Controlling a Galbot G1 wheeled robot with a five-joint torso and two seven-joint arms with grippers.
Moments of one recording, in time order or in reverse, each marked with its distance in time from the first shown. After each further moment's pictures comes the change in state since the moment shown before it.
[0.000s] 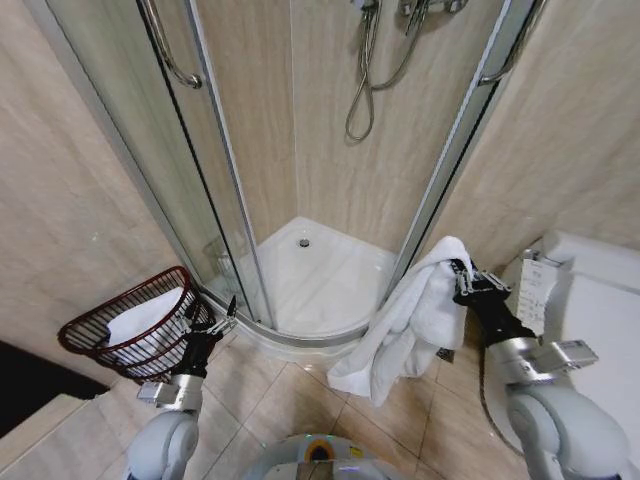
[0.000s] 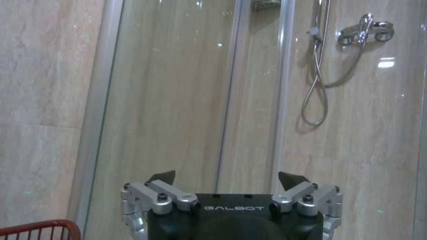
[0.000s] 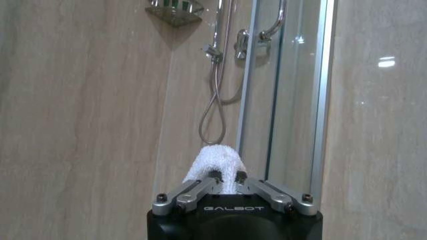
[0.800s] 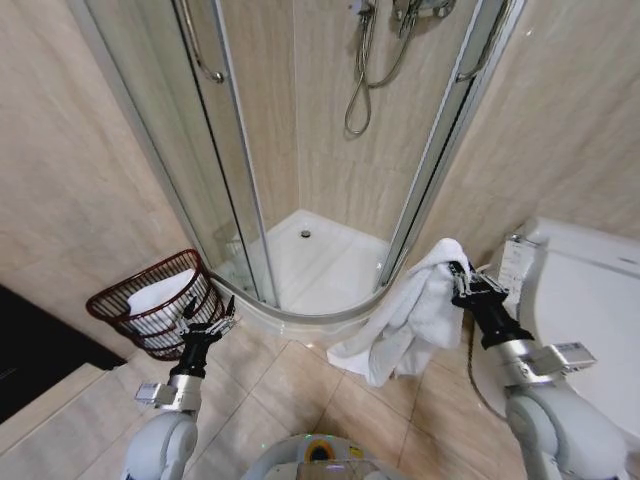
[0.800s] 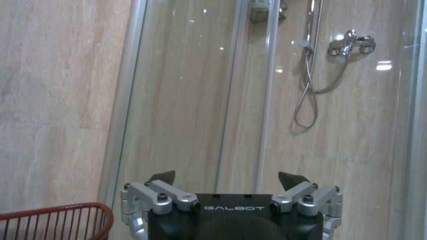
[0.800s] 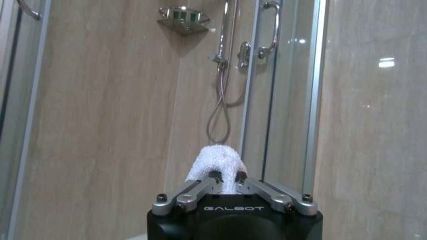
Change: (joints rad) left arm 0.008 -0.002 -0.001 -0.007 -0.002 -0.001 -0.002; right arm -0.016 0.019 -0.001 -0.001 -0.009 0.014 -0.022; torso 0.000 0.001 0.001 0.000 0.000
